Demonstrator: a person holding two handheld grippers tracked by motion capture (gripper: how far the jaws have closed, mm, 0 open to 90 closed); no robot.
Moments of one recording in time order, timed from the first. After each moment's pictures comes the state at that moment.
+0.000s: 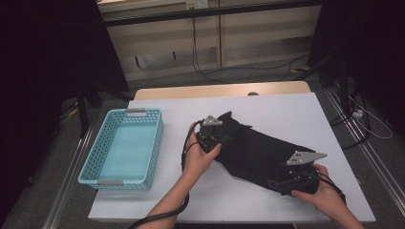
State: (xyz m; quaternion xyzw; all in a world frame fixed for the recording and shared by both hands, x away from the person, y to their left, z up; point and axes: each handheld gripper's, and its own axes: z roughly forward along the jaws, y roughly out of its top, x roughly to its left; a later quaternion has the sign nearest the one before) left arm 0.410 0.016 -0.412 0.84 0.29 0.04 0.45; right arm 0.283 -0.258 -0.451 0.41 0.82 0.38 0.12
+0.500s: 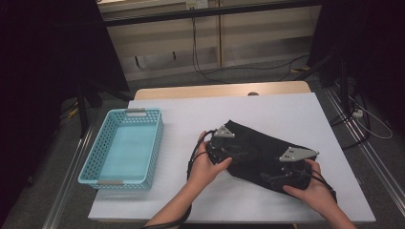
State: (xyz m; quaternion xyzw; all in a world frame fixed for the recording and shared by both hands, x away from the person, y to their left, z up) left arm 0.388 0.007 -0.414 0.85 0.26 0.00 0.45; right arm 0.296 -0.240 -0.446 0.40 0.81 0.39 0.17
